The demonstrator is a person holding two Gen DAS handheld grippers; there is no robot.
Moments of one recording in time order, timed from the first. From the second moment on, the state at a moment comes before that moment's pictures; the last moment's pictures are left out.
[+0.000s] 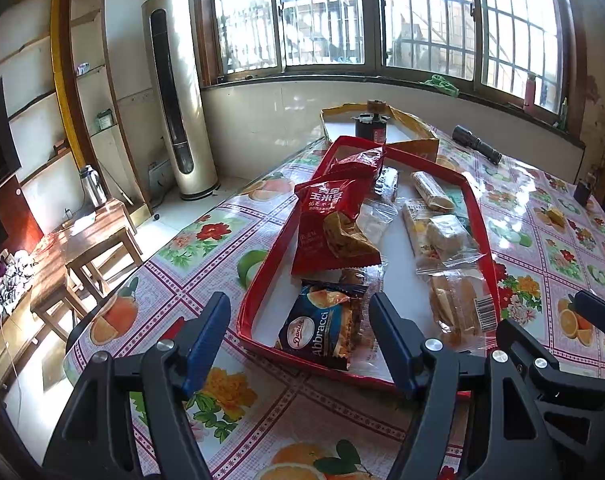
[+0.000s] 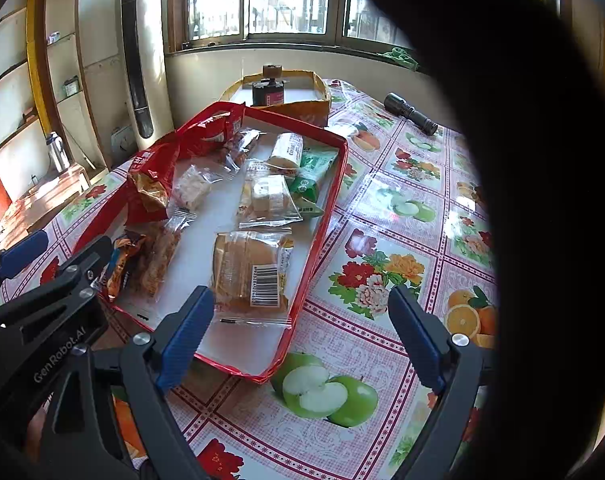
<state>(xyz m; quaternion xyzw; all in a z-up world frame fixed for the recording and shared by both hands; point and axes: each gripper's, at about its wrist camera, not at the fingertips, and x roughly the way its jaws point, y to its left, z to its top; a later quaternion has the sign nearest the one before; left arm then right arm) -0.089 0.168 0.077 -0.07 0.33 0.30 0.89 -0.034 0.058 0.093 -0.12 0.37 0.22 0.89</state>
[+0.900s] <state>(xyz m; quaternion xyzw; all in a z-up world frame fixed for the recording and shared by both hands) -0.085 0.175 0.078 -0.08 0.32 0.27 0.90 -0.030 0.056 0.093 -0.12 0.37 0.20 0.90</state>
